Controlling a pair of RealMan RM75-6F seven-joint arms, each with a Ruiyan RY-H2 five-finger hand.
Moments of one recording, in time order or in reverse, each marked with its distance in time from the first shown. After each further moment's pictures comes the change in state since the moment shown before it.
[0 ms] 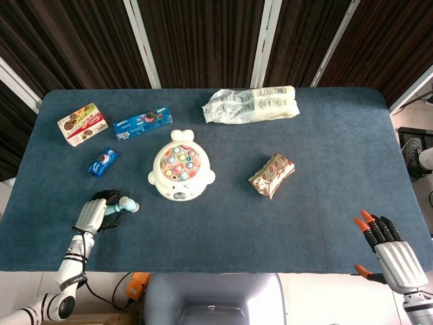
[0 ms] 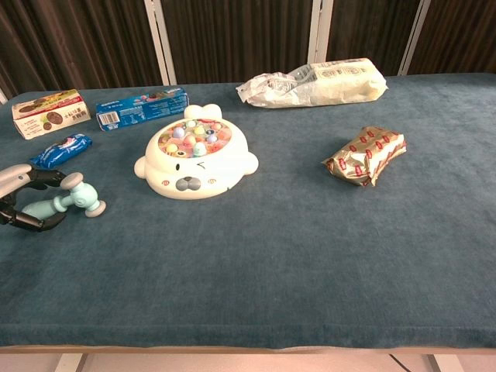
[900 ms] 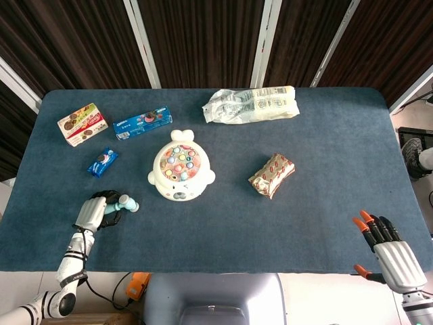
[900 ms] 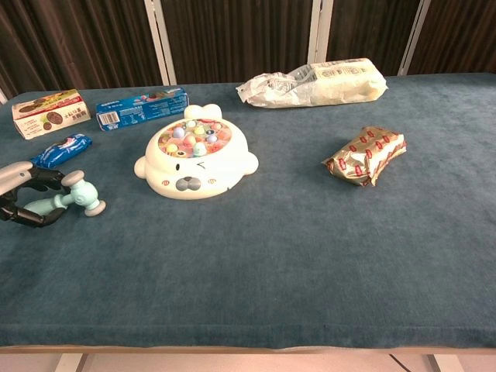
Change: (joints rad) left arm -0.014 0.010 -0.011 -0.021 -0.038 -0.018 0.036; right arm 0.002 -0.002 0.000 -0.002 0.004 -0.007 -0.010
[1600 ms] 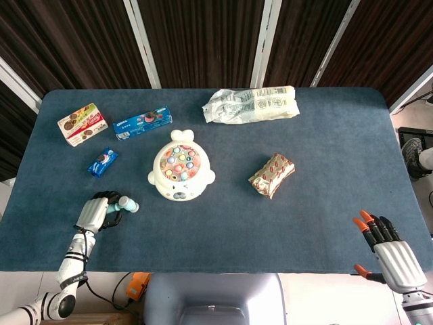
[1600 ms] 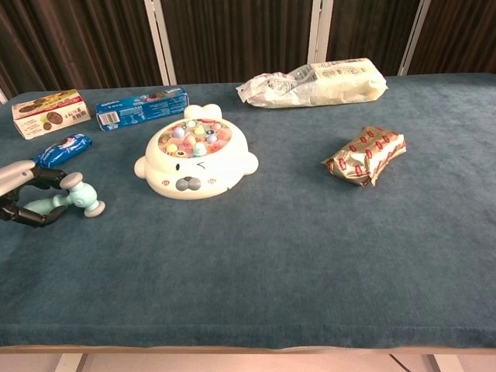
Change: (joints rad) left arm 0.000 0.010 0.011 -0.028 0.013 0.022 0.029; right arm 0.000 -0.001 0.001 0.000 0.002 0.001 0.000
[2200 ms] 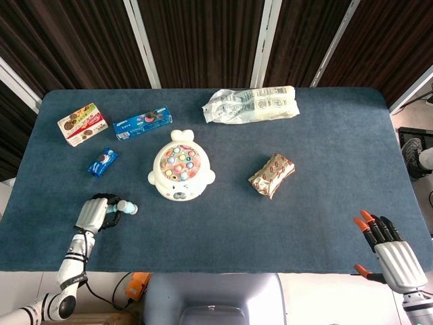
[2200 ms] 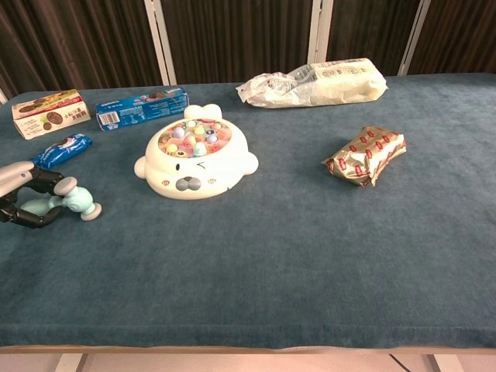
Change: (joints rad) left arm 0.003 -0.003 0.005 -0.003 -0.010 0.015 0.047; right arm -0.001 0.000 -0.001 0.001 -0.001 0.002 0.001
